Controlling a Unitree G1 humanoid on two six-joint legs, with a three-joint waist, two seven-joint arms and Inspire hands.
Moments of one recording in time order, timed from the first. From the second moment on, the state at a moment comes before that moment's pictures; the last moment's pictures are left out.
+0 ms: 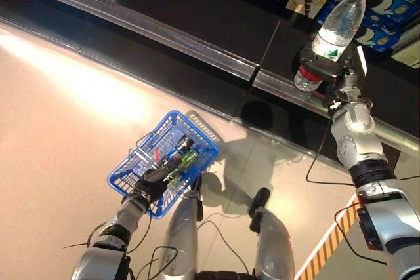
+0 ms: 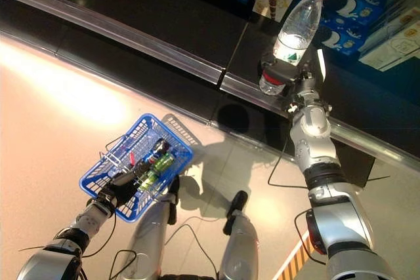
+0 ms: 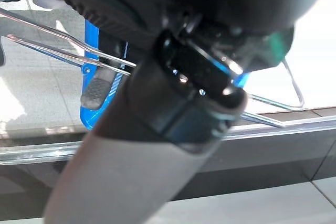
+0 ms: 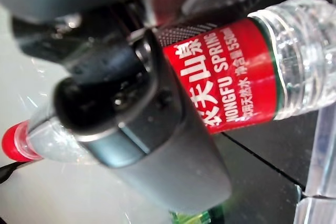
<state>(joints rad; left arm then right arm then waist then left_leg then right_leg) -0.41 0.36 -0.11 1.13 -1.09 0.06 -0.36 -0.77 -0.59 0.18 0.69 0.65 -0.27 -0.04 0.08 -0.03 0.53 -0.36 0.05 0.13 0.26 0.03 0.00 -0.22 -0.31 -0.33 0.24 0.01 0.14</state>
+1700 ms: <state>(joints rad) -0.04 0.28 -0.03 0.64 -1.10 0.04 -0.37 -0.37 -0.50 0.18 0.17 0.53 -0.14 0.15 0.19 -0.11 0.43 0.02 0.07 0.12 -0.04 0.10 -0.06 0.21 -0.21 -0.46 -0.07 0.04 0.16</state>
